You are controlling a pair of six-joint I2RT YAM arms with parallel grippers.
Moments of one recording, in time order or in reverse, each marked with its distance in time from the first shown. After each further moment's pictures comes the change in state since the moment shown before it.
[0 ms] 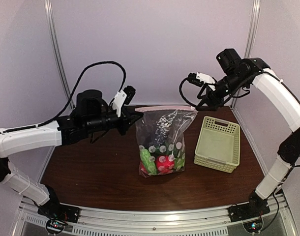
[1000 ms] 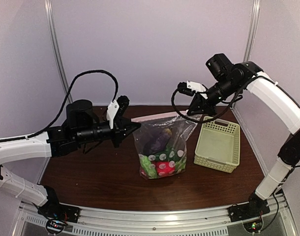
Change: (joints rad) left arm -0.056 -0.095 -0.087 0.023 0.029 -0.001; right arm 0.109 -0.005 -0.046 0.031 -0.036 -0.009
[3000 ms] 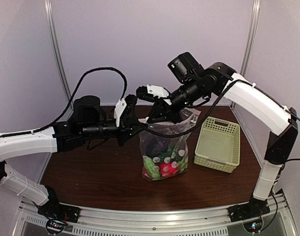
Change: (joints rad) left arm -0.001 0.084 0.085 -0.039 0.099 -0.019; right arm 0.322 0.180 0.197 0.138 -0.043 0.129
